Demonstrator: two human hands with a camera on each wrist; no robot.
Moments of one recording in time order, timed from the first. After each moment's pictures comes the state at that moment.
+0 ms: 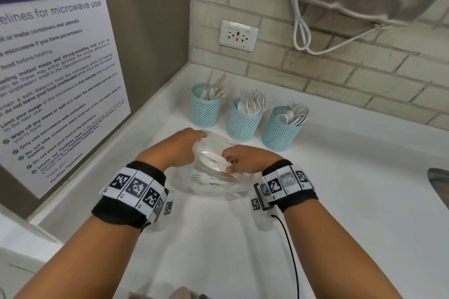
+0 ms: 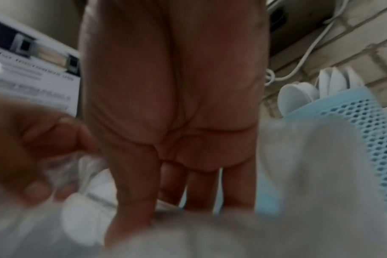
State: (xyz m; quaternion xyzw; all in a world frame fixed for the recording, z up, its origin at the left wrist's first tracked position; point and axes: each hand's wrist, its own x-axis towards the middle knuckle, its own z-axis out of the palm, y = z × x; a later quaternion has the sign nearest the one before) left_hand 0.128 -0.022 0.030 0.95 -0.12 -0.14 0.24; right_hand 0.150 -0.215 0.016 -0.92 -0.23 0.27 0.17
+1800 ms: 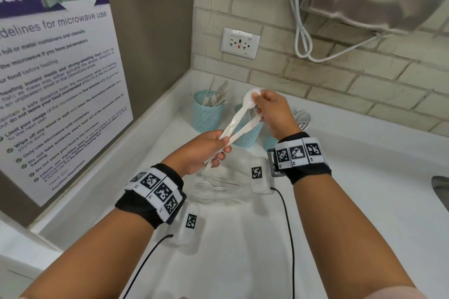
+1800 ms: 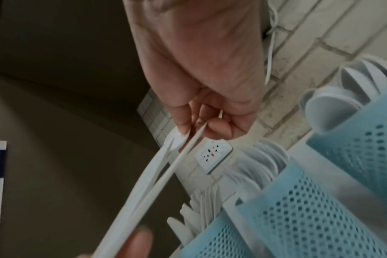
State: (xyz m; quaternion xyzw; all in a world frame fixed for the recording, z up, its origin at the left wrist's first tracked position) left_hand 0.133 -0.063 0.035 0.68 -0.05 -0.22 0.69; right_hand 0.196 -0.226 0.081 -0.79 0.02 -0.08 0.60
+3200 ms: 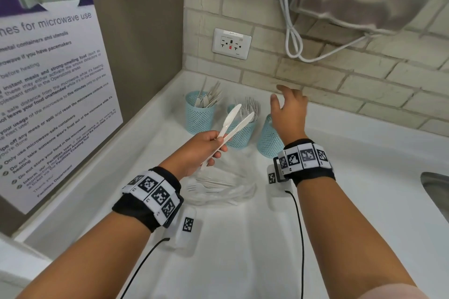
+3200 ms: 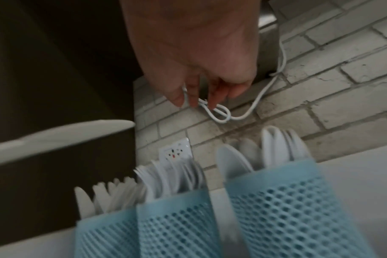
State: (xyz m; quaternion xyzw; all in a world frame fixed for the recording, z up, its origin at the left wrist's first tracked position) left_hand 0.136 -0.076 0.033 0.72 -0.02 -0.16 0.68; right_hand 0.205 -0.277 0.067 -0.92 0.04 -0.28 0.27
